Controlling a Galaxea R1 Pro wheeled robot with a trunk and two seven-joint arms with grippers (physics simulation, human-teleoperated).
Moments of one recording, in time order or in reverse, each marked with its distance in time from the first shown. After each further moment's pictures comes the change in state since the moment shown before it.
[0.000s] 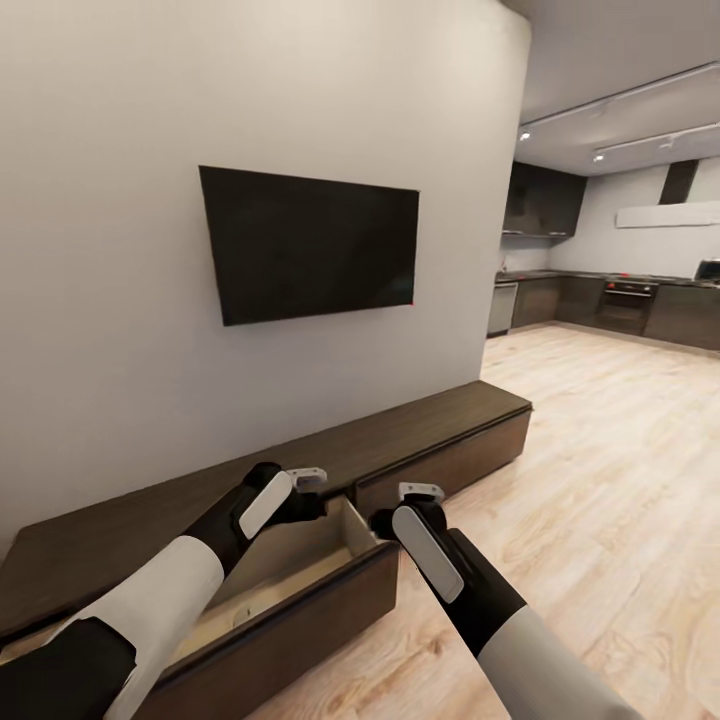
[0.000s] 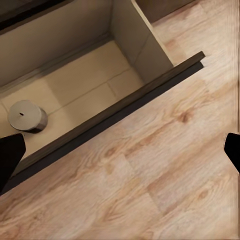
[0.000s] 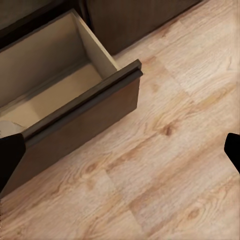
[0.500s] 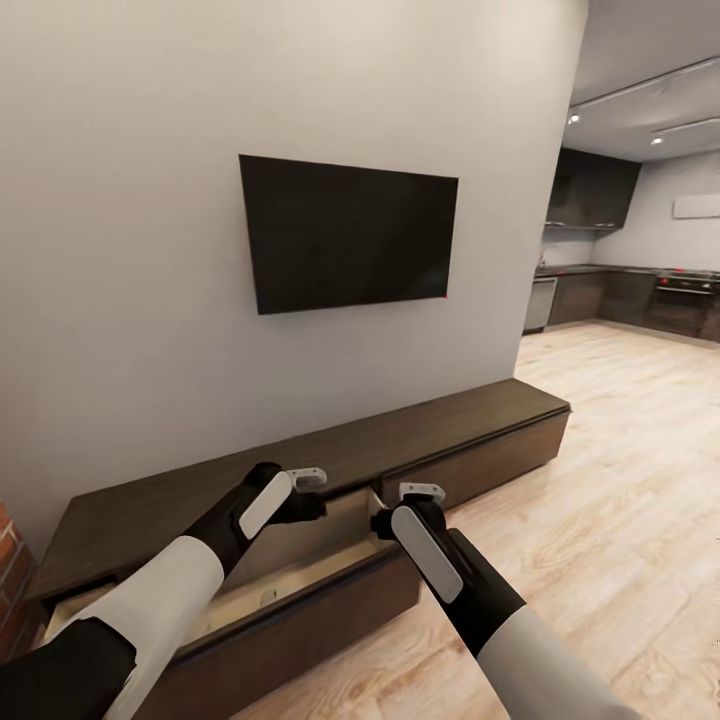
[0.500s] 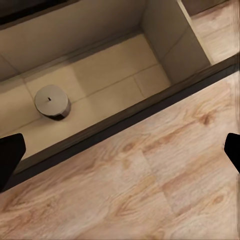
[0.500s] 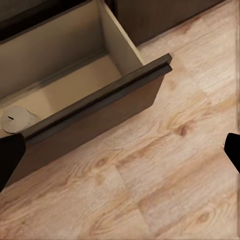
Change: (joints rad) left arm 0.000 -0.001 0.000 0.000 0.000 0.000 0.010; right arm -0.001 0.002 0.004 0.000 0.000 0.000 -0.025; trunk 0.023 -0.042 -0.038
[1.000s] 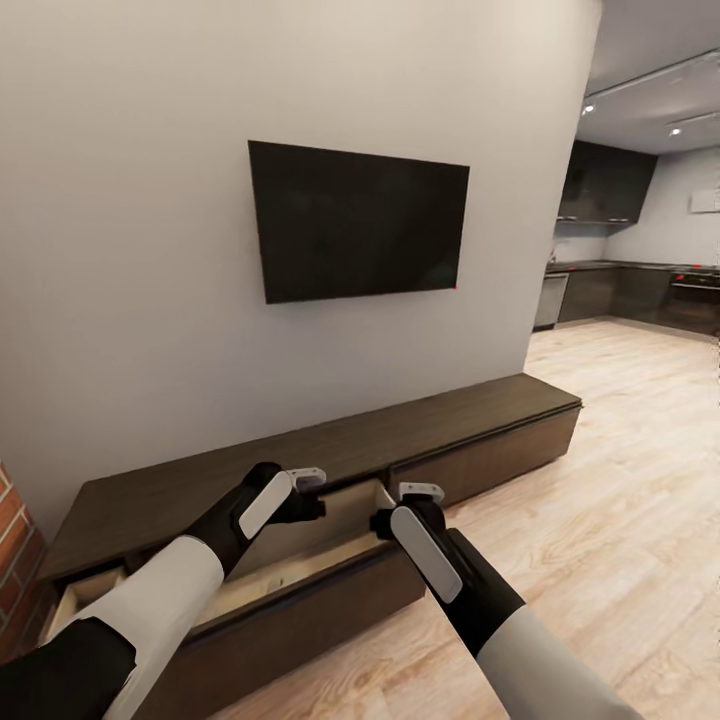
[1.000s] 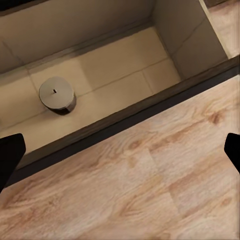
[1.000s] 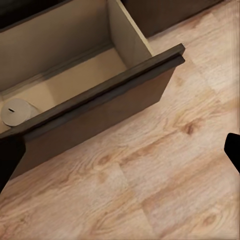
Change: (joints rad) left arm 0.000 0.001 0.000 0.000 0.000 0.000 0.002; right arm -0.001 0.001 0.003 0.000 0.001 0.000 0.000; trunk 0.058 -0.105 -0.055
